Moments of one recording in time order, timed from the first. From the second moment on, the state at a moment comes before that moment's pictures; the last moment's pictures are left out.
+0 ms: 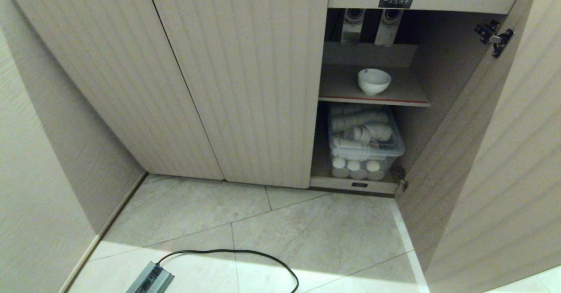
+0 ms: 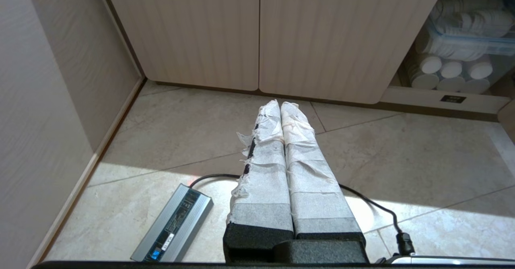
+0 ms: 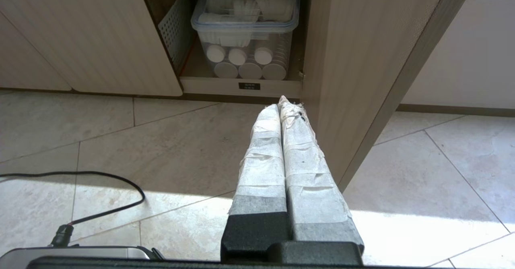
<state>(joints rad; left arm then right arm) 0.00 0.00 0.00 0.00 0.01 -0.03 0.01 0.00 0.00 0.00 -0.03 0.04</state>
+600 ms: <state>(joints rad) 0.00 0.00 0.00 0.00 0.01 -0.03 0.00 0.02 -0.06 -0.03 -0.11 -0.05</state>
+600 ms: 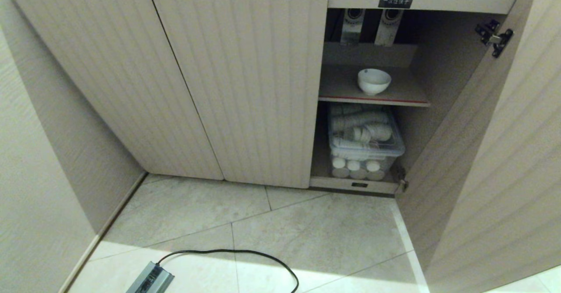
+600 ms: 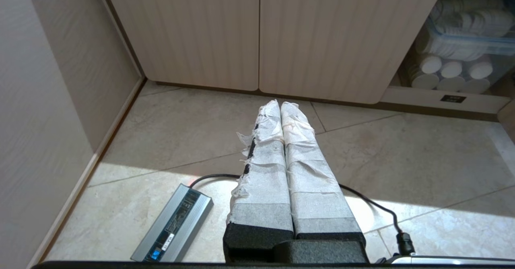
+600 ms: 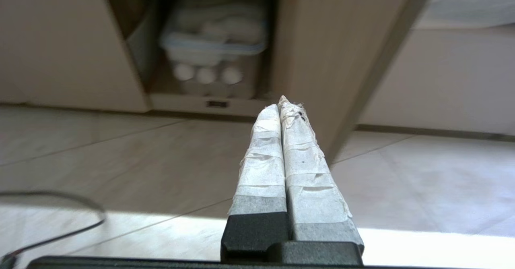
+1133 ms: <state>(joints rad) 0.00 0.00 0.00 0.00 0.00 -0.03 -0.03 0.20 -0.30 0.03 -0.51 -0.10</state>
